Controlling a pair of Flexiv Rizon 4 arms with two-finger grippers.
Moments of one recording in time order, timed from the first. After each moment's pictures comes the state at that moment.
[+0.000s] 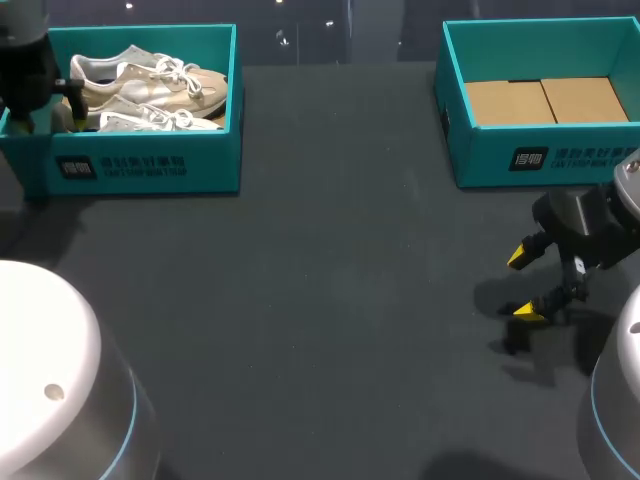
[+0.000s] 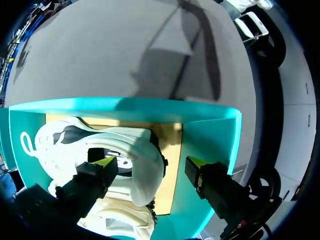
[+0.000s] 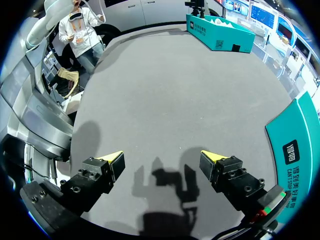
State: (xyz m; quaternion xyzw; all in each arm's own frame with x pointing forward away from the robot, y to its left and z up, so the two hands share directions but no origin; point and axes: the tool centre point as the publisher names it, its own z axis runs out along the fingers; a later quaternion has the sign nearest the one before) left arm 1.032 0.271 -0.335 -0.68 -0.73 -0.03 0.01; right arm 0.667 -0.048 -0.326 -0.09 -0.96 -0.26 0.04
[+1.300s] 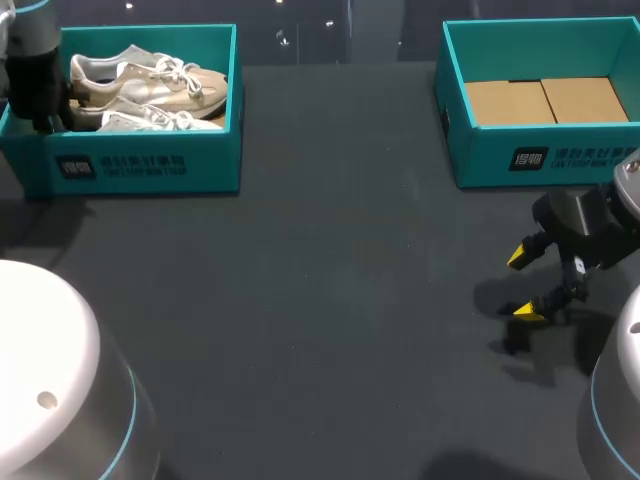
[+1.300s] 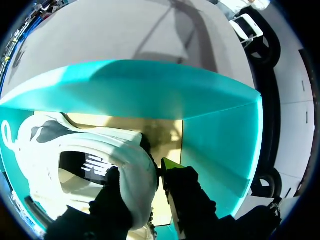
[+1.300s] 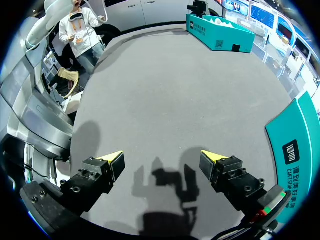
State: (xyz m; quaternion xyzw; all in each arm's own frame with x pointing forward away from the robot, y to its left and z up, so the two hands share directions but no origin) left arm 1.037 0.278 -0.364 -0.69 -0.72 -0.03 0.05; right arm 0.667 -0.048 -0.326 -0.09 -0.96 -0.26 0.04
